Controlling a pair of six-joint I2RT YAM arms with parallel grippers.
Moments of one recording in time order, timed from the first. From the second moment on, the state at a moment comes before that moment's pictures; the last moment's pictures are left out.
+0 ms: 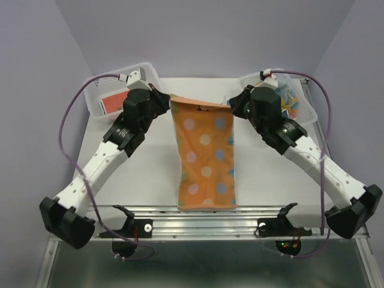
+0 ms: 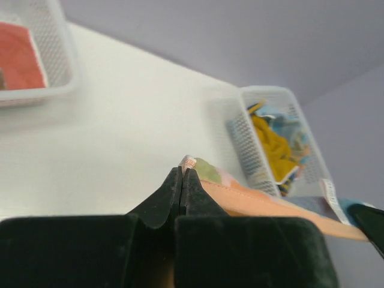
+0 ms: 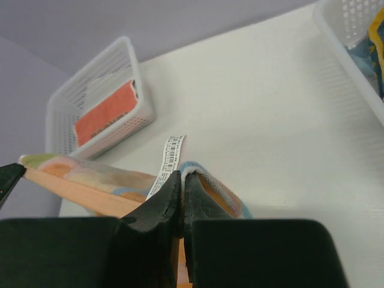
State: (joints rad) left arm -0.55 1.12 1.21 -0.22 -0.27 -0.66; right arm 0.64 1.20 1.33 -0.35 0.39 0.65
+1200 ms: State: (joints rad) left arm -0.54 1.29 0.70 0.07 -0.10 -0.70; right arm 0.35 1.38 0.81 -0.08 -0.12 0.71
